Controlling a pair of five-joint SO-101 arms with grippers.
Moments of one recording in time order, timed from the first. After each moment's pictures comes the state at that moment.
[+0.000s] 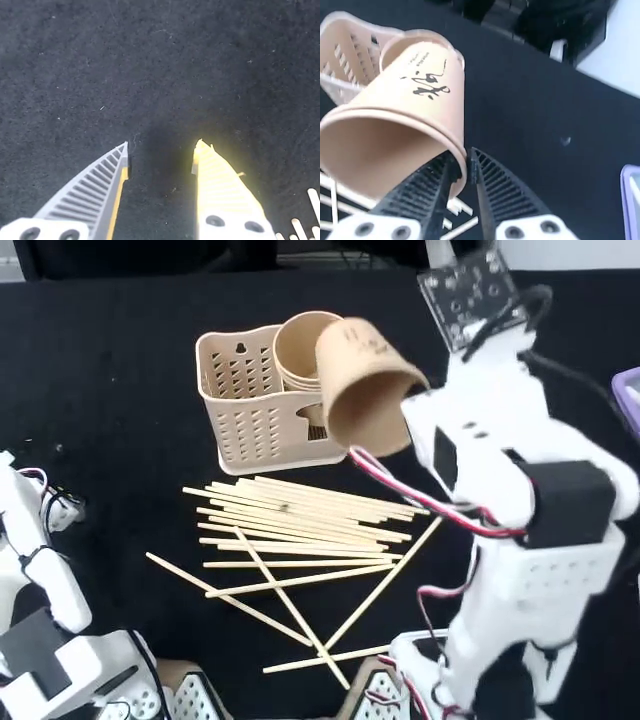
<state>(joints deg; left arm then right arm) -44.2 -11.3 35.8 59.0 9.0 -4.8 -23.5 -28.2 99.4 16.9</state>
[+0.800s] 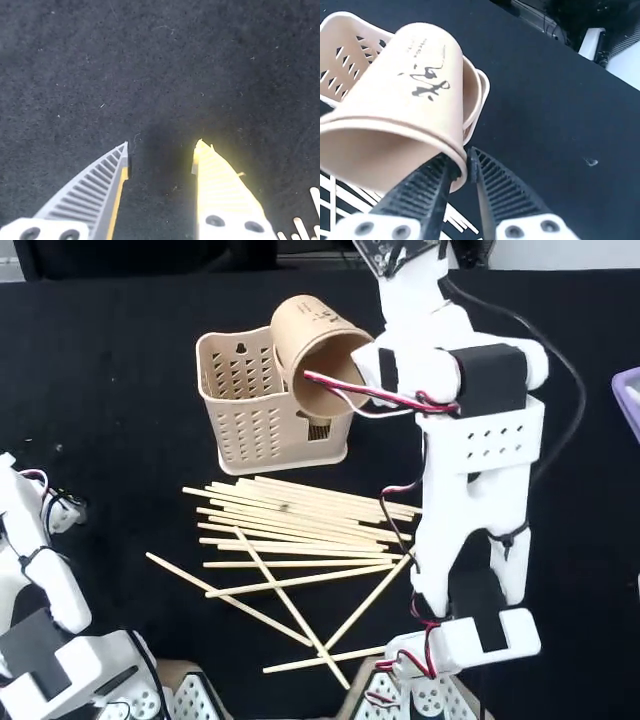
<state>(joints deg) -44.2 -11.3 36.4 59.0 9.0 -9.9 0.4 -44.4 99.4 18.5</state>
